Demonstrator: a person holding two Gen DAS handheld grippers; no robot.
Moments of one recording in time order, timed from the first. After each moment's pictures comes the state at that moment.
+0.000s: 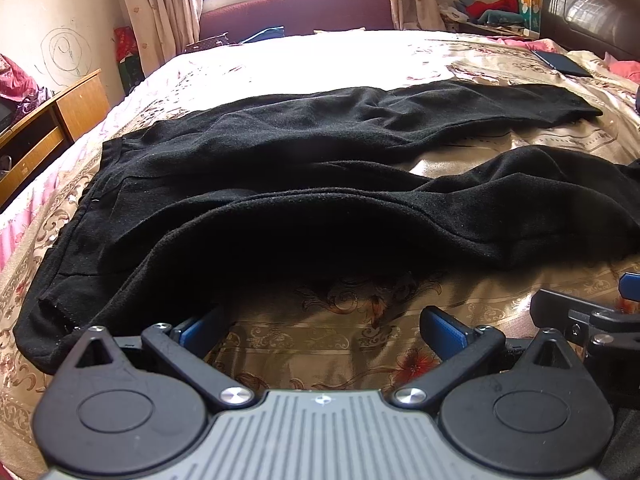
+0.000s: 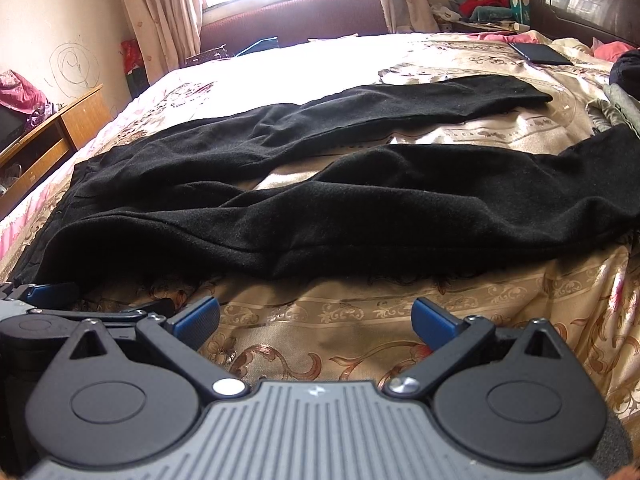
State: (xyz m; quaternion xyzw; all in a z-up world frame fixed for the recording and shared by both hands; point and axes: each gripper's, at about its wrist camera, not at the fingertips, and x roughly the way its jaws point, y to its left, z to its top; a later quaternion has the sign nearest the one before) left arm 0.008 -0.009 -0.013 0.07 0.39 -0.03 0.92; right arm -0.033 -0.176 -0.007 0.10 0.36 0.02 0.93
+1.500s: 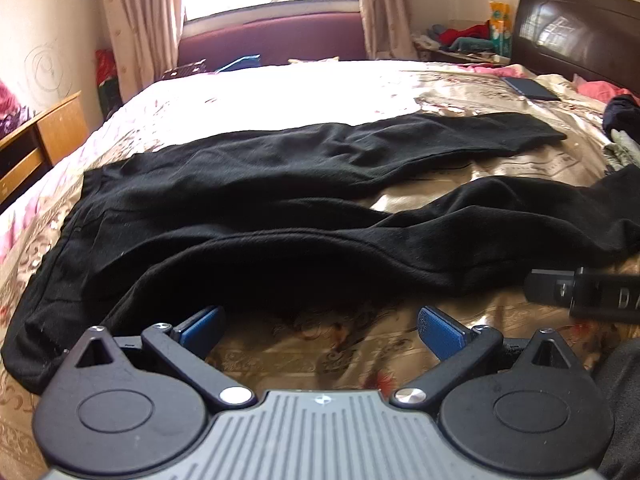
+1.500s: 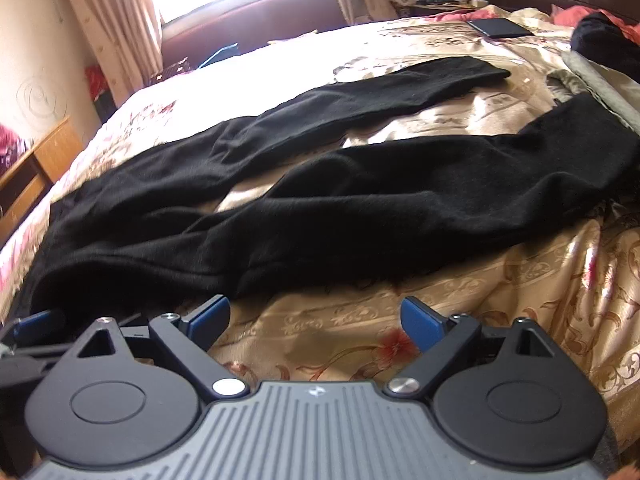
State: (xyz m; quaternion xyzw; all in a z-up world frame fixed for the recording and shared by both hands) left arm -0.006 -0.019 0.006 0.07 0.34 -0.09 0.93; right arm -0.033 -0.212 0.006 0.16 0.36 -0.03 0.92
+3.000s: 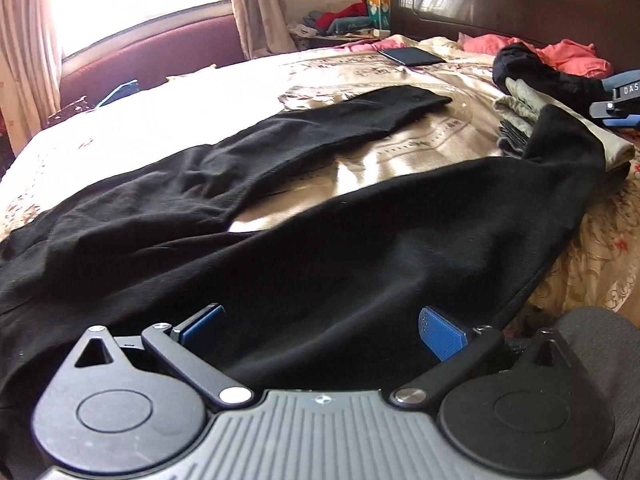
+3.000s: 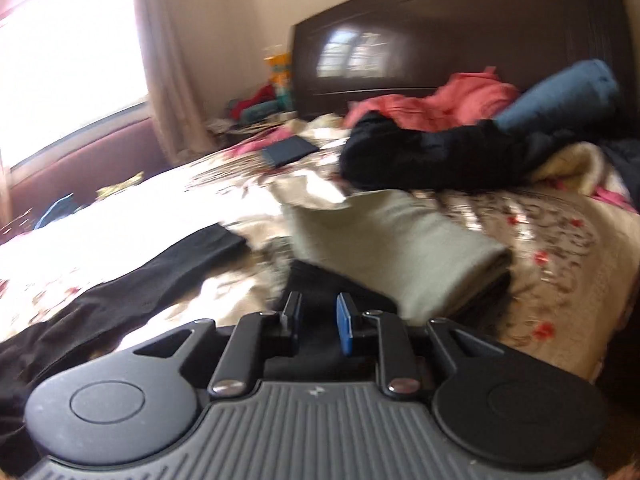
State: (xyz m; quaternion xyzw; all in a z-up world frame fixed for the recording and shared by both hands) left arm 0.010 -0.069 0.016 0.13 0.34 -0.23 0.90; right arm -0.059 -0.379 0.073 0.16 0.22 -0.26 0.93
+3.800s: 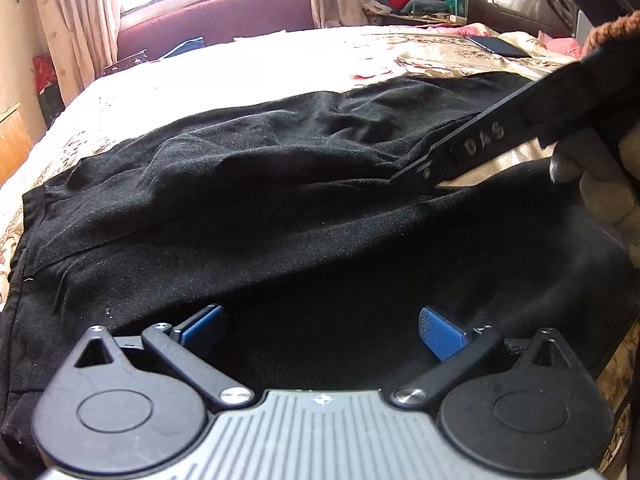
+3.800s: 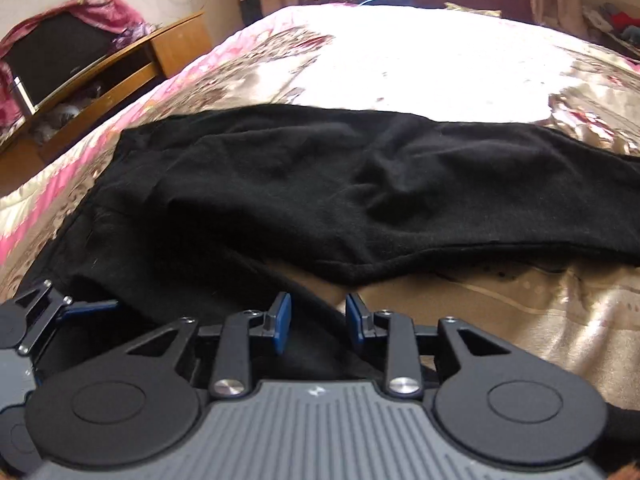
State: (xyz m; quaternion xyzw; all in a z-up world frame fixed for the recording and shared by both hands) left arm 0.072 0.029 -0.021 0.11 0.38 -0.16 0.90; right arm 0.151 -0.148 0.005 0.00 0.44 0.23 0.87
